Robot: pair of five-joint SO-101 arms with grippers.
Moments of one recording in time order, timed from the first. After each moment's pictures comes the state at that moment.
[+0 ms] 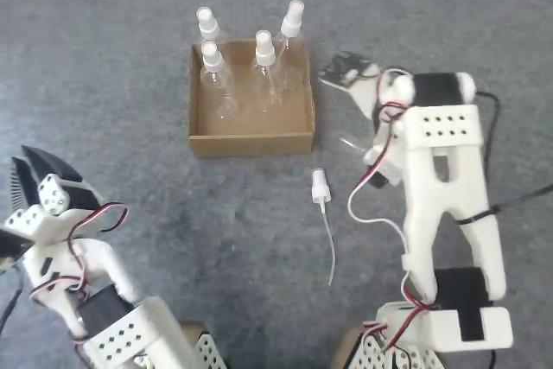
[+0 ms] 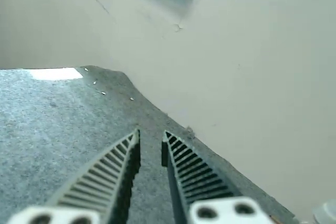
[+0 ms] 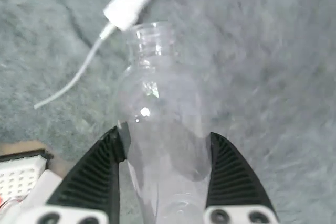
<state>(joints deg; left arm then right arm) -41.0 -93.2 88.7 21.1 29.2 -7.6 -5.5 -1.1 100.4 44.1</state>
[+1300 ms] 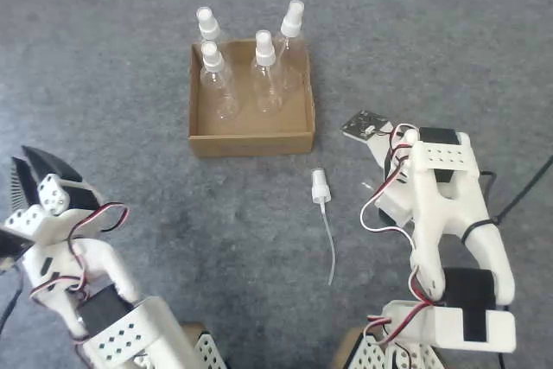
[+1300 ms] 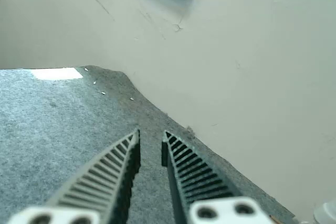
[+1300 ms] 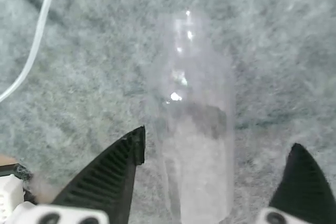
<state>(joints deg) -41.0 -93.2 88.7 21.1 29.2 -0.2 -5.5 33.0 74.5 46.8</state>
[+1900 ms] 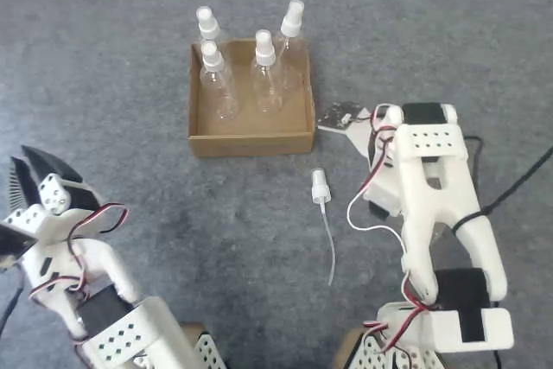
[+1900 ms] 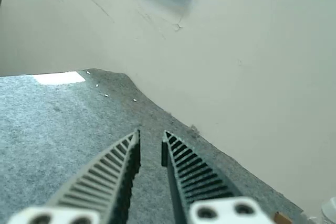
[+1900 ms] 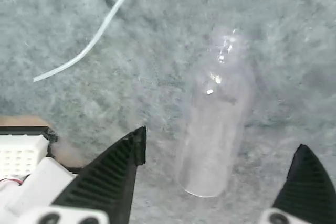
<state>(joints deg) -41.0 -93.2 88.7 21.1 26.6 -6.9 -5.5 19.0 90.7 50.2</state>
